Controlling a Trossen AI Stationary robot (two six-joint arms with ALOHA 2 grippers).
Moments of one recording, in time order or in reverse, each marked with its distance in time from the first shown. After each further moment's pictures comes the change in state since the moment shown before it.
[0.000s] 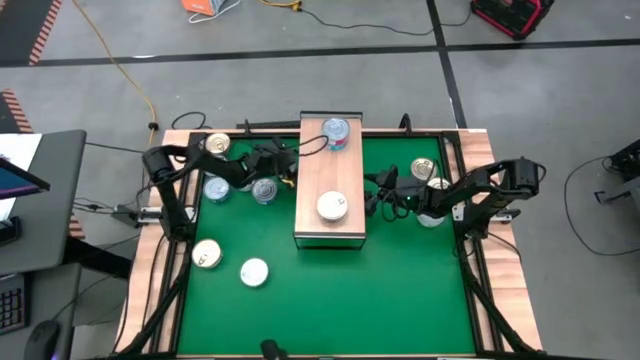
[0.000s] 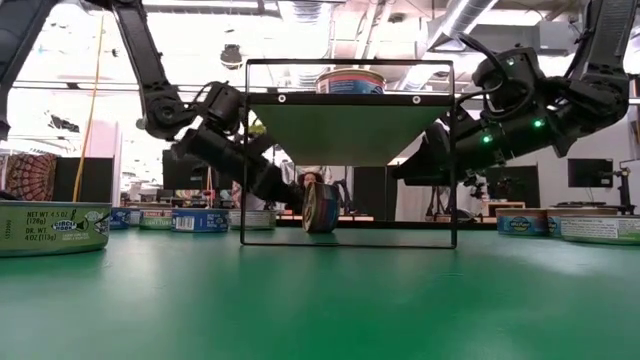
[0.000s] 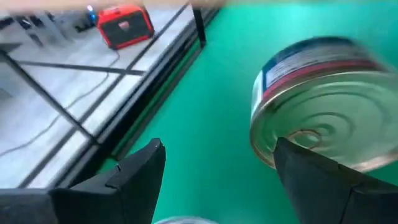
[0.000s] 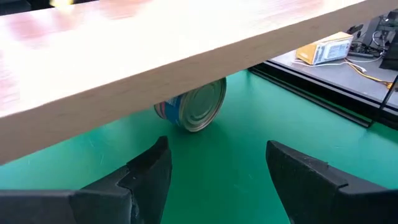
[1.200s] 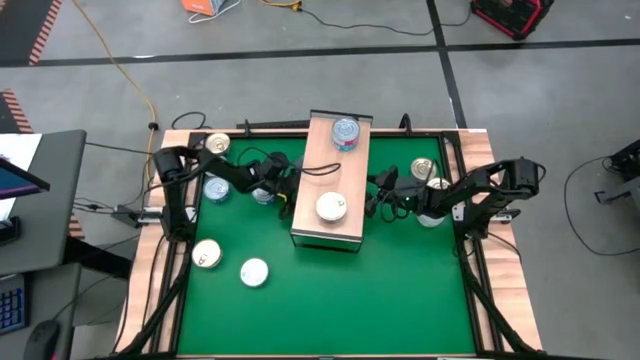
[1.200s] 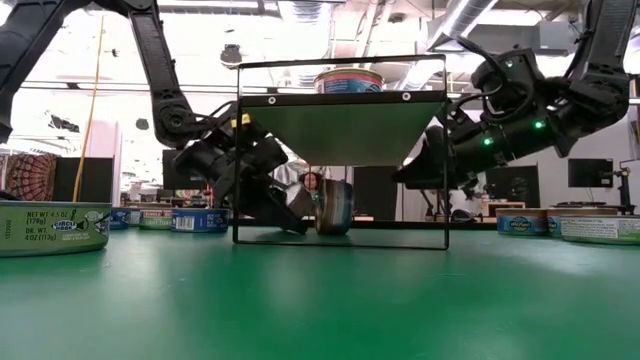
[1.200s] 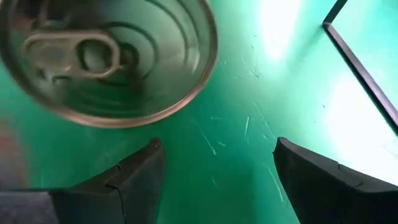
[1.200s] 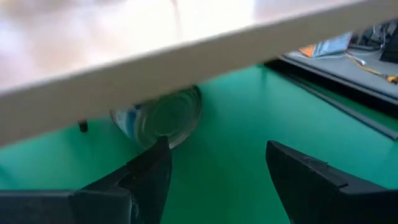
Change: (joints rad) left arm -0.078 0.071 0.034 -0.229 0.569 0.041; right arm 0.004 0.000 0.000 -0.039 0.004 0.009
